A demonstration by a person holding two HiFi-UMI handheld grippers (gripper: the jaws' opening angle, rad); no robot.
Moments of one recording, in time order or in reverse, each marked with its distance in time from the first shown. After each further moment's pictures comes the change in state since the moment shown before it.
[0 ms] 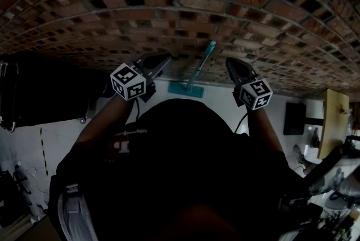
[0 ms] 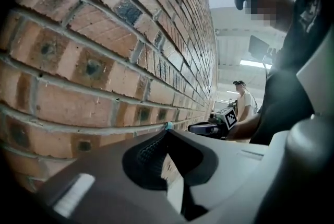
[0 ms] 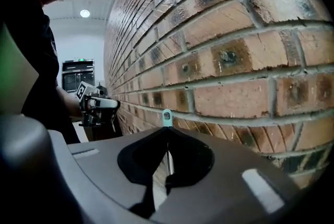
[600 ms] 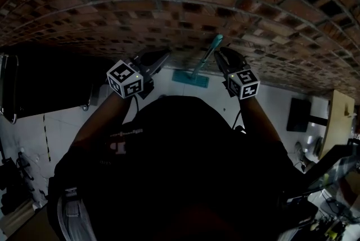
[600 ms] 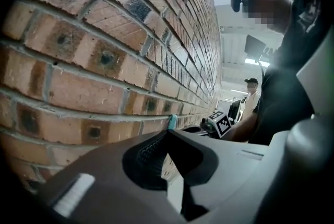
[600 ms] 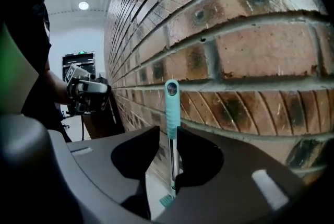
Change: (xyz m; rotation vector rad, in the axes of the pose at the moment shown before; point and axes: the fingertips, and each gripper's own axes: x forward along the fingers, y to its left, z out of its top) left arm -0.011 0.009 -0.018 -0.029 0.033 0.042; right arm 0.064 0.005 -0.044 -0.054 0.099 -0.001
